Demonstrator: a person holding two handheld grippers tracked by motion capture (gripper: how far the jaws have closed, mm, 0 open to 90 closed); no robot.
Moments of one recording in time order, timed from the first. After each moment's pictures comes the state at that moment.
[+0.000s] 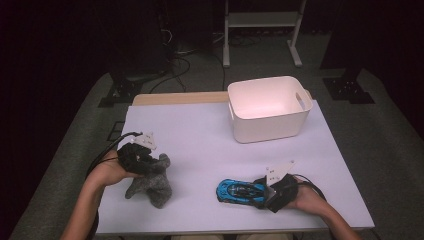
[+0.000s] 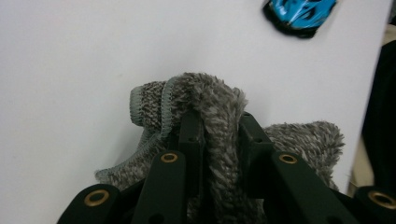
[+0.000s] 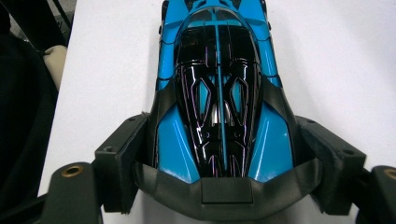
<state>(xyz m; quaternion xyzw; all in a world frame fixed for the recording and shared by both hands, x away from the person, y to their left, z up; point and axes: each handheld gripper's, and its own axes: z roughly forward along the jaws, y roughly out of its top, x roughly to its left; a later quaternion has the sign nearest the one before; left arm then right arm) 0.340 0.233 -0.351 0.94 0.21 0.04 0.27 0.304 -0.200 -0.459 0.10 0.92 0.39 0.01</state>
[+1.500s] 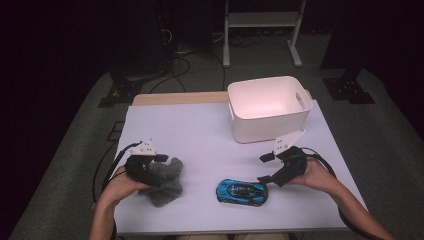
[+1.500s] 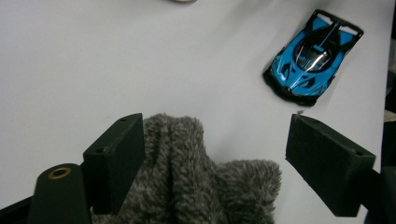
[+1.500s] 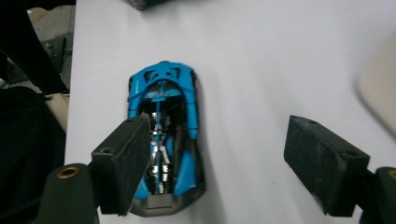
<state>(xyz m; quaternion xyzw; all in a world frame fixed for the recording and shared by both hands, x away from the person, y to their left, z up) 0.324 0.228 -0.383 0.87 0.26 0.07 0.41 0.343 -0.213 -0.383 0.14 0.91 0.39 0.02</state>
